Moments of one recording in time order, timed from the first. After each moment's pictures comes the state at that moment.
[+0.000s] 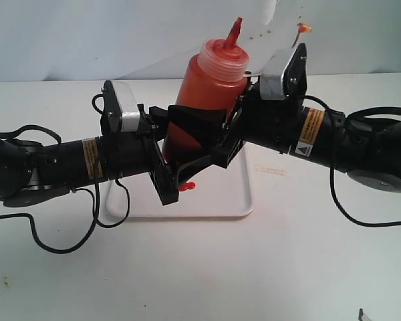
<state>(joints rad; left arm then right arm) -0.35 1.96 -0.84 0.95 -1.14 -0.39 0.38 1.82 -0.84 -0.86 -1.14 0.51</state>
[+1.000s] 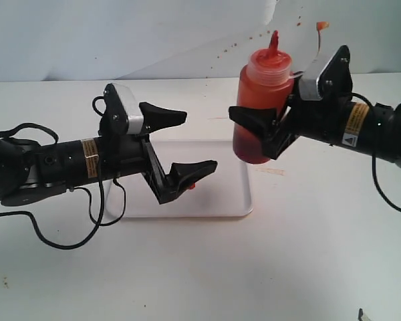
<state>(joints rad) -0.33 1.96 -0.84 0.93 -1.02 -0.33 0.14 1.83 -0.84 -1.01 -1.02 0.43</state>
